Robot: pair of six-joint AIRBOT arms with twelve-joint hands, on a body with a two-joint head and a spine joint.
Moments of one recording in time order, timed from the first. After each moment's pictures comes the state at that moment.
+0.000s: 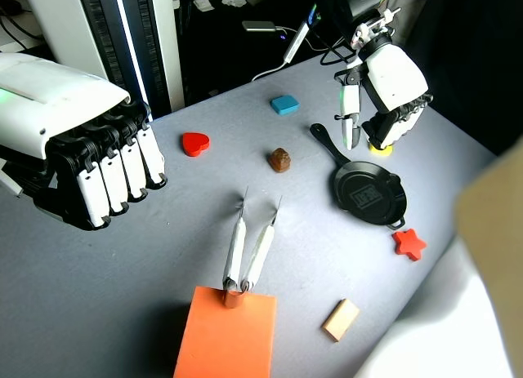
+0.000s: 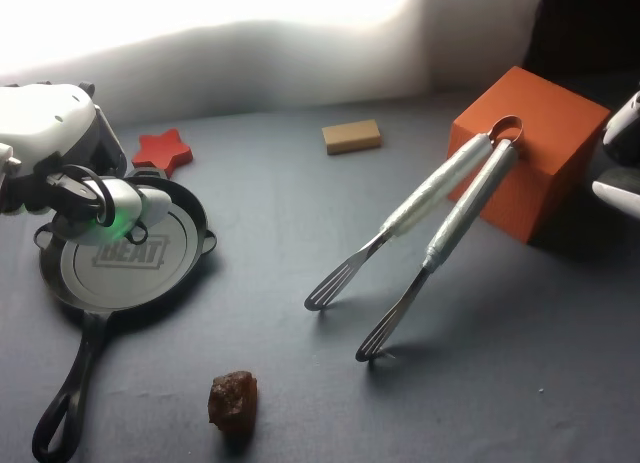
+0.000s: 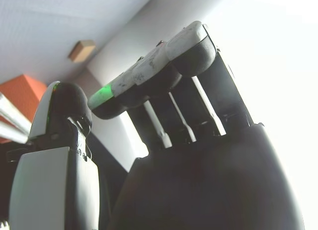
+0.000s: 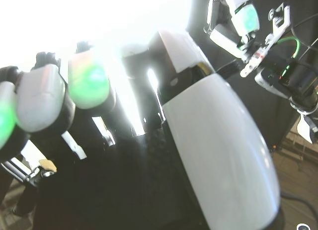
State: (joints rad) left arm 0.36 -0.79 0.71 -1.38 -0.85 2.08; right arm -0.45 -0.51 0.61 0.10 0.52 -1.39
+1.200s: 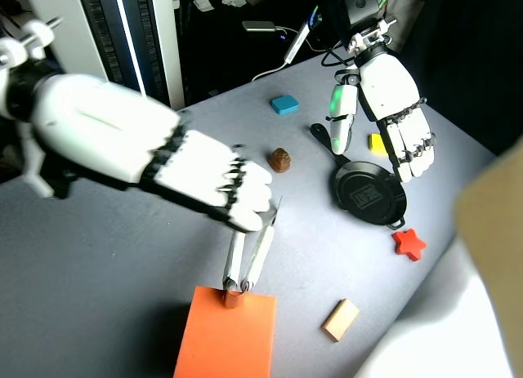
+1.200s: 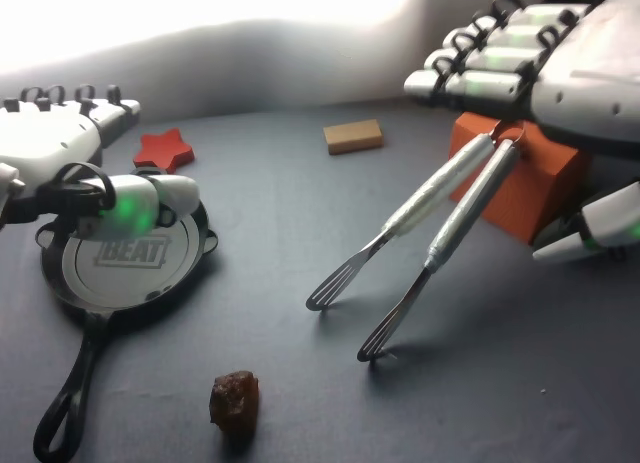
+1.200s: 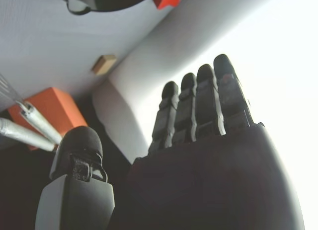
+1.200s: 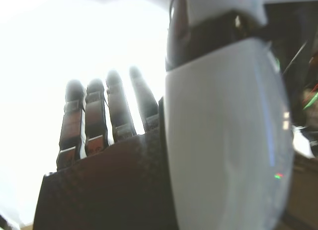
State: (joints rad) left arm 0.40 -0.79 0.74 -1.41 -0.77 2.12; right arm -0.11 -0.77 0.79 0.06 -0.07 -1.30
